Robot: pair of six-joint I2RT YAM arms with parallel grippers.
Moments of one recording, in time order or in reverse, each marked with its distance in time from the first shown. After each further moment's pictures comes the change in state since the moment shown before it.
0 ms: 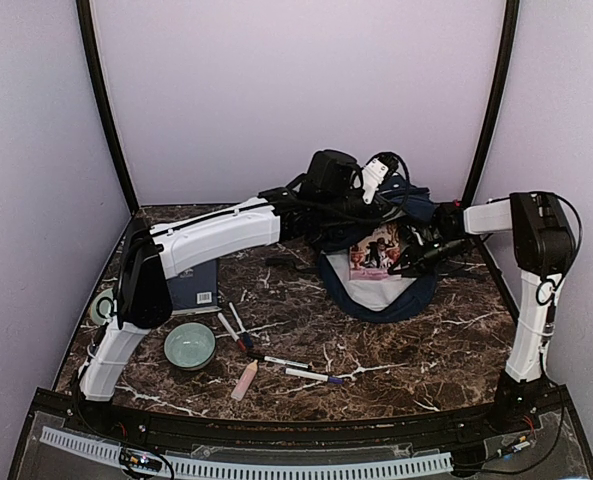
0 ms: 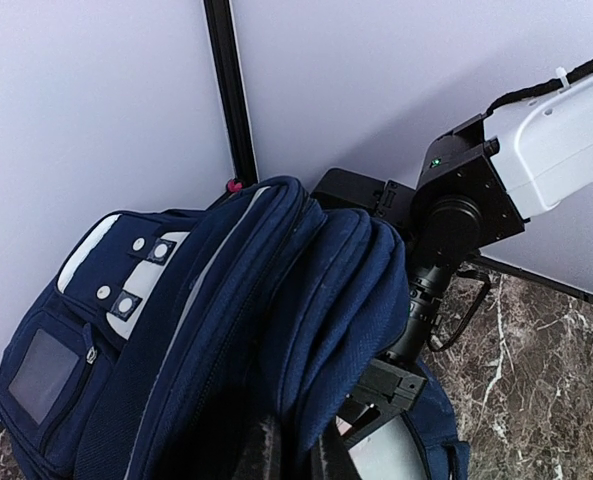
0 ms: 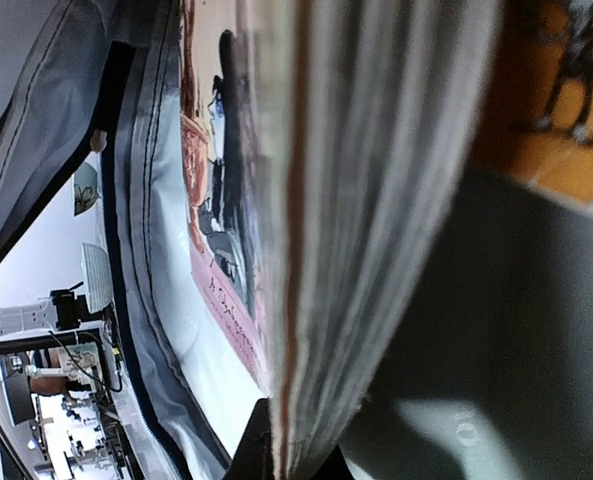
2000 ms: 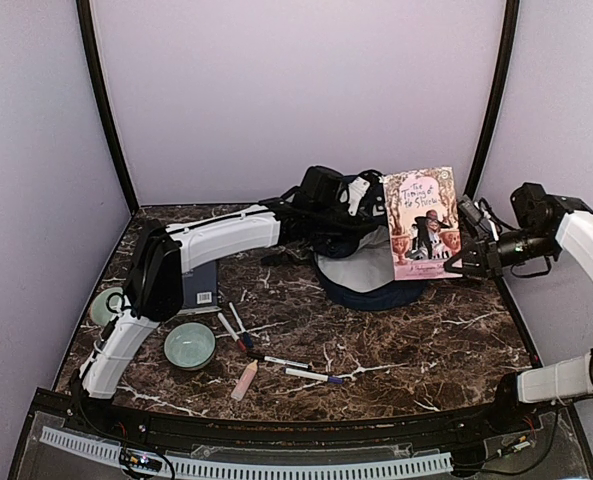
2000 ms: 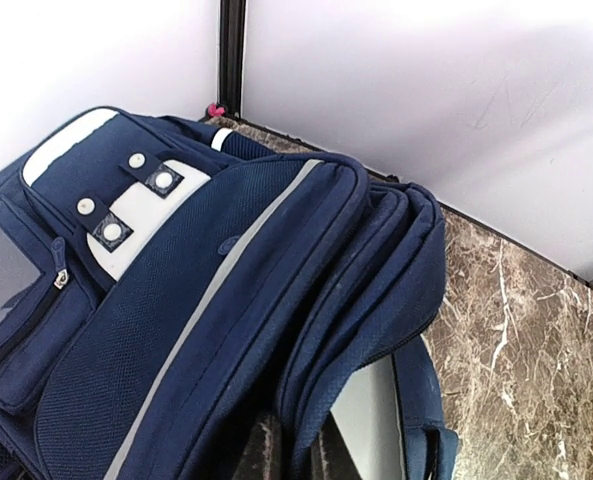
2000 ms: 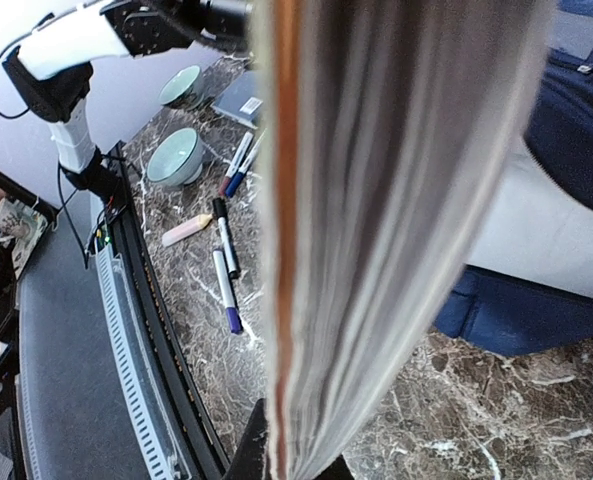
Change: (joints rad) left arm 0.105 0.107 -0.015 0.002 0.160 -0.137; right arm -0.154 -0.891 -0.243 -0.541 -0.068 -0.660
